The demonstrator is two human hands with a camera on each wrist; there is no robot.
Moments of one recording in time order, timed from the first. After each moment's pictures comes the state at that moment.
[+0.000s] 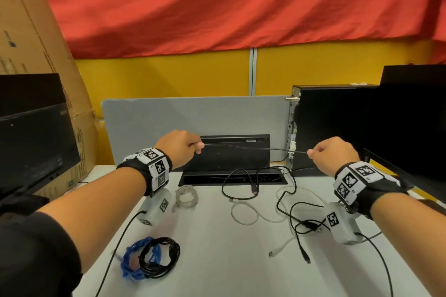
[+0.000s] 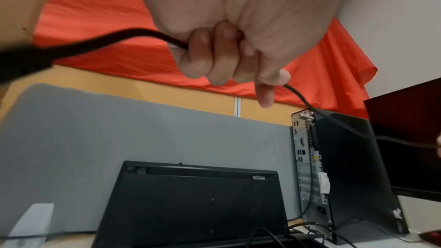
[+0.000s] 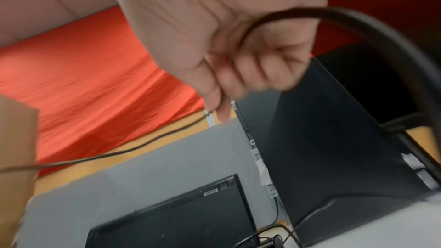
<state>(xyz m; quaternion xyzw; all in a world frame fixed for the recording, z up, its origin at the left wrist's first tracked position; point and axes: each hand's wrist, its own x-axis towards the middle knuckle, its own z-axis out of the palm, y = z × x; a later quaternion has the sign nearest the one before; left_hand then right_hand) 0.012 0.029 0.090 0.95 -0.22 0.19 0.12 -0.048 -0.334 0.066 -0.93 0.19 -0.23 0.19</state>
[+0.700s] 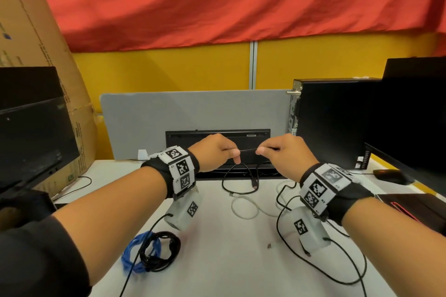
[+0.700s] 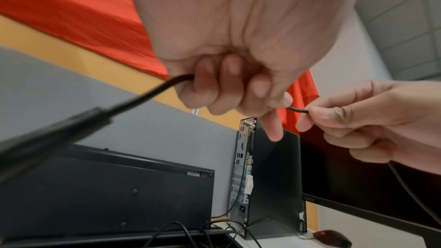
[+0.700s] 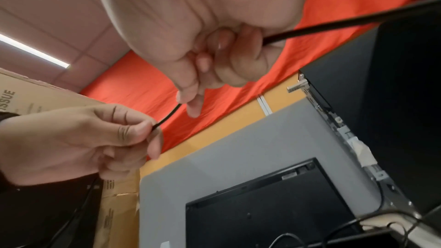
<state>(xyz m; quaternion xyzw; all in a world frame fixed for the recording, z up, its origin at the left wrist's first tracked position) -0.018 -0.034 0.087 0.91 -0.33 0.03 0.23 -0.064 -0.245 0.069 -0.91 -0.10 -0.23 0.32</state>
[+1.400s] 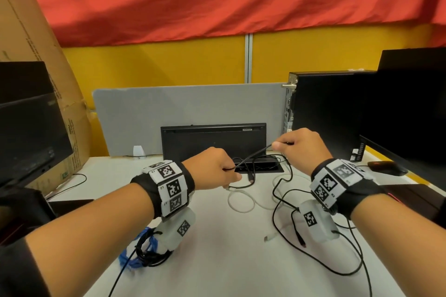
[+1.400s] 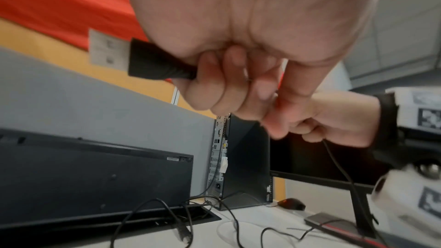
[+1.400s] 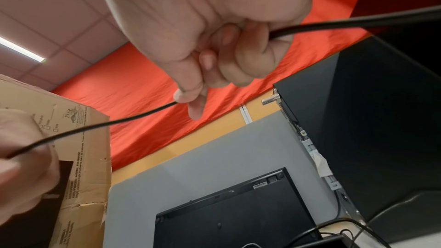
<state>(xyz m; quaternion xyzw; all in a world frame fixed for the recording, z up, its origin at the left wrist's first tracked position) -0.051 -0.036 0.063 0.92 -0.35 0.00 0.20 -0.063 -0.283 0.059 -0.92 -0.03 -0.25 0.30</state>
